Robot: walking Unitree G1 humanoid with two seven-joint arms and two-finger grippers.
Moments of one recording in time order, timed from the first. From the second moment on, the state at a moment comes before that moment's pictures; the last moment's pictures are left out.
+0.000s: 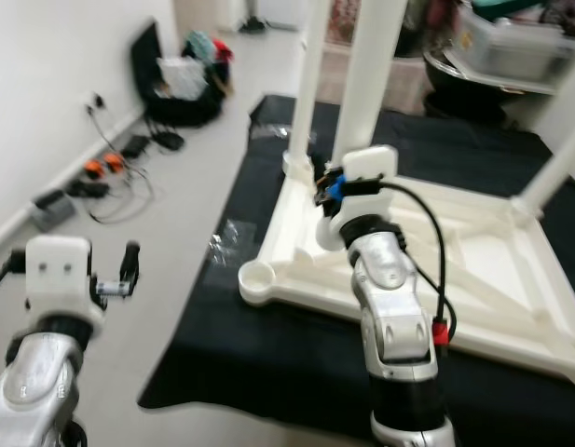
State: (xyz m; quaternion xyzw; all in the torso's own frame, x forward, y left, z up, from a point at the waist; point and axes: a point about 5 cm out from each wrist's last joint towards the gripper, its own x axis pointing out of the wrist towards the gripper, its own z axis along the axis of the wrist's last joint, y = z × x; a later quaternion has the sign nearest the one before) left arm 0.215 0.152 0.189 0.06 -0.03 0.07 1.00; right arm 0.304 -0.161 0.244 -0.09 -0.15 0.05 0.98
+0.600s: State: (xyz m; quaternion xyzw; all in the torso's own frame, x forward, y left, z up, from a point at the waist) left arm 0.208 0.139 0.175 0.04 0.01 0.02 1.00; right arm 0.320 -0.163 0.251 -0.03 -0.13 0.10 0.99
